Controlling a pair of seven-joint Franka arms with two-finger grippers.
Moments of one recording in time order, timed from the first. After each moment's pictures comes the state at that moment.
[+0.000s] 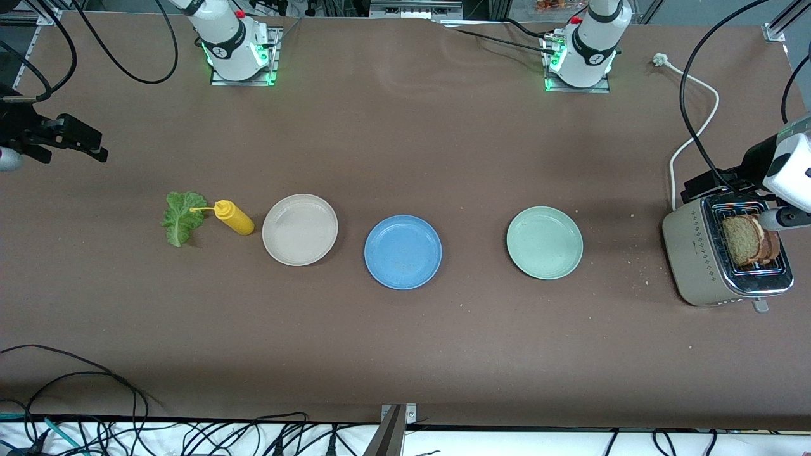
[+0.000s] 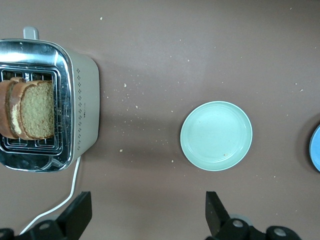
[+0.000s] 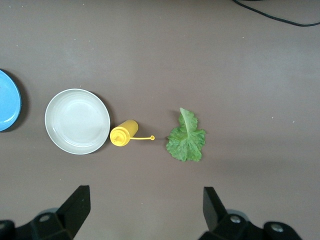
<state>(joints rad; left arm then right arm) -0.04 0.18 0.06 -1.48 -0.03 1.57 -0.14 0.05 0.04 -0.06 -1.54 0.02 1.57 -0.04</state>
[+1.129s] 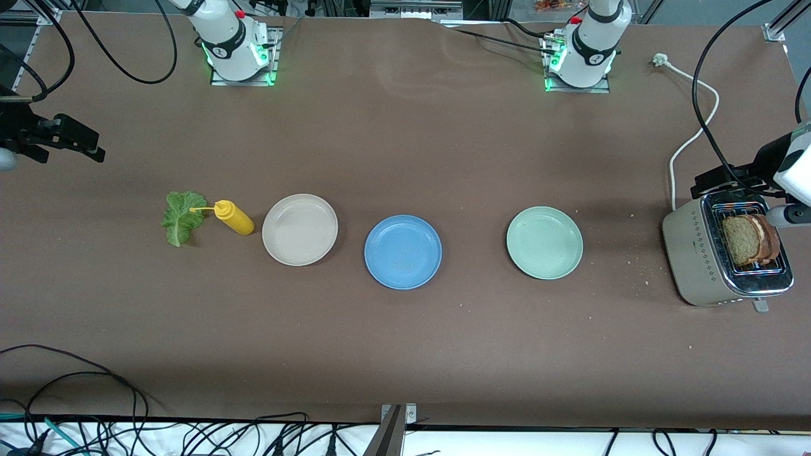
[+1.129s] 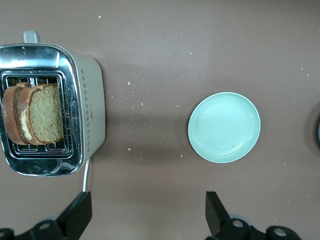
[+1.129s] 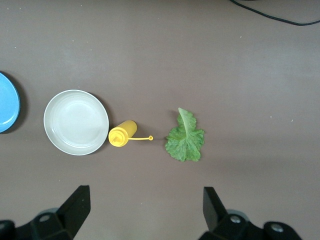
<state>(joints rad) -0.01 0.18 0.07 -1.48 -0.03 1.55 -0.03 0.04 0.04 -0.06 -1.54 0.02 1.57 -0.04</state>
